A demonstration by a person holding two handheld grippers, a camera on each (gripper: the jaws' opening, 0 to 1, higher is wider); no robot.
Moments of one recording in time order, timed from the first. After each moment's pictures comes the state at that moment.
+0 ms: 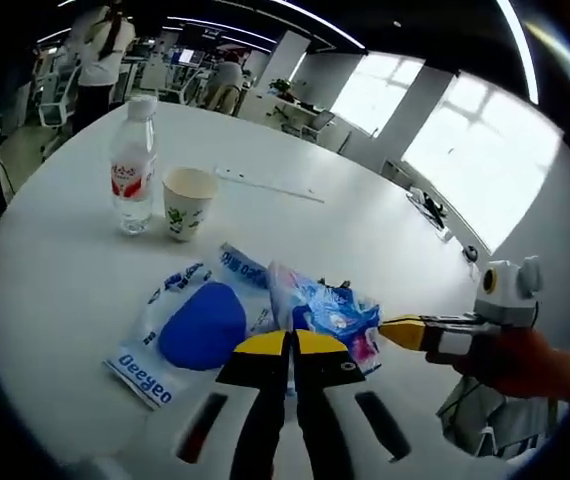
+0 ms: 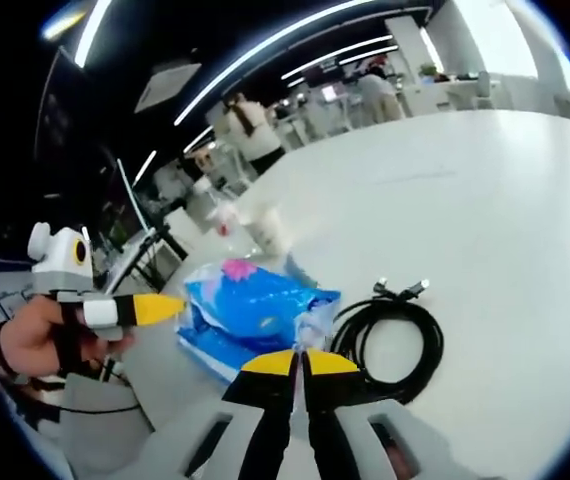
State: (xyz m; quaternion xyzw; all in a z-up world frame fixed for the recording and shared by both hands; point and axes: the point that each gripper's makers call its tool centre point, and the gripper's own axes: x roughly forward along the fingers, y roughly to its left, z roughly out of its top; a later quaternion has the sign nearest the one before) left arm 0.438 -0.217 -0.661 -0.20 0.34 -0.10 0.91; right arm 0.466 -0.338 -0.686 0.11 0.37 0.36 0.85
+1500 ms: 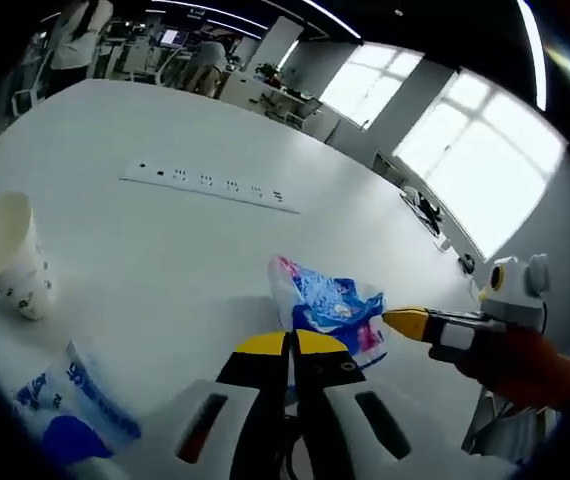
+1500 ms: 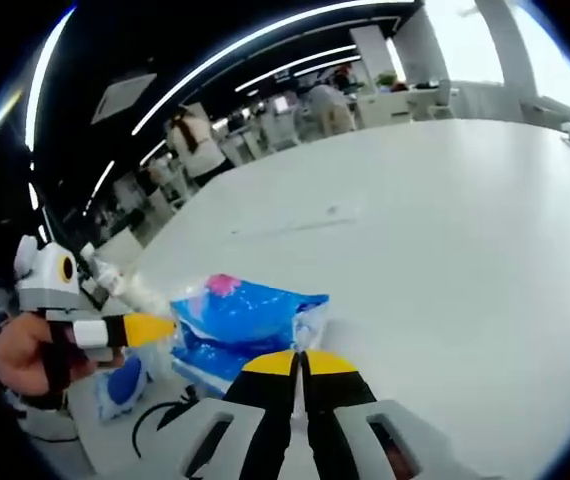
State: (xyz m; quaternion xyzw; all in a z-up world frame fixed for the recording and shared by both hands) left arm 0.621 -0.316 -0.711 -0.23 0.35 -0.13 0.90; right arm 0.646 -0.438 -0.716 0.09 0.37 0.27 0.88
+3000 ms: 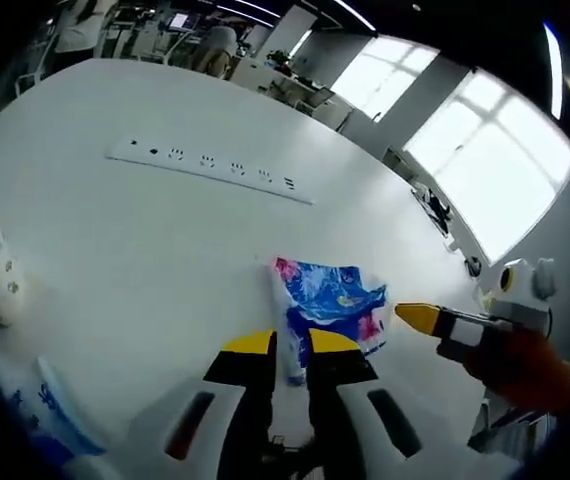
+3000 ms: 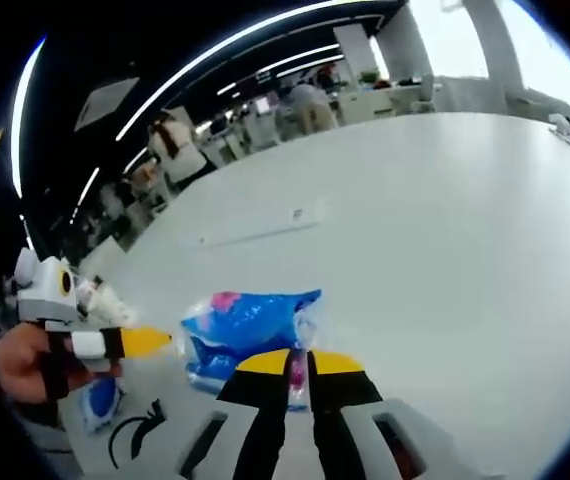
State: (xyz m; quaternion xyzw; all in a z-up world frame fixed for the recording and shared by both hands) left arm 0.634 -0.322 -0.726 -0.25 0.38 -0.12 0.88; right arm 0.671 -0.459 -0.728 0.10 0.37 0.24 0.89
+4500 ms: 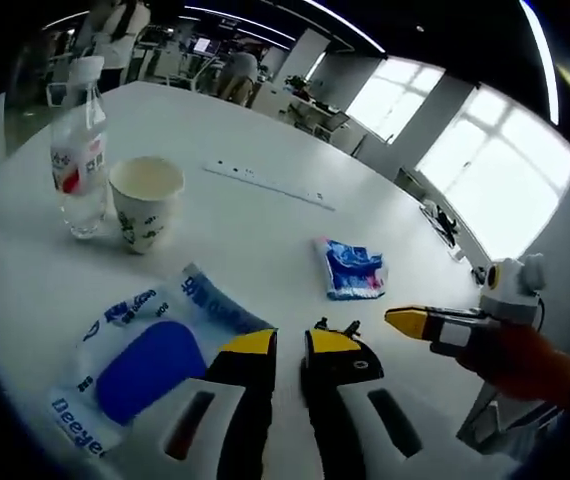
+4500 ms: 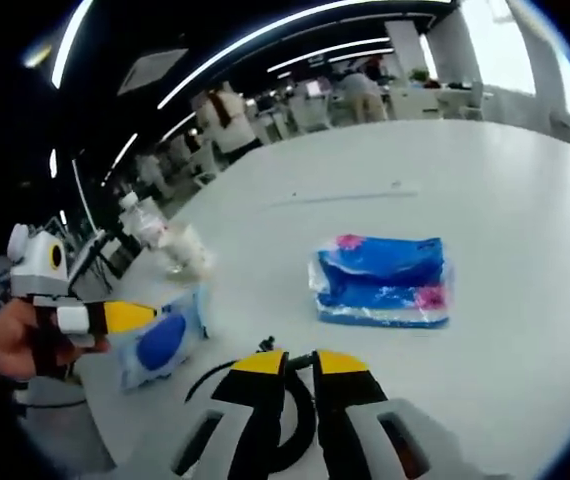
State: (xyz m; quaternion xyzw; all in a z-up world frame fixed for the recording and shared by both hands) left arm 0.510 -0.237 -0.694 -0.24 0.34 -0.07 0.91; right arm 0.564 -0.377 -0.713 0.05 0.38 0.33 0.86
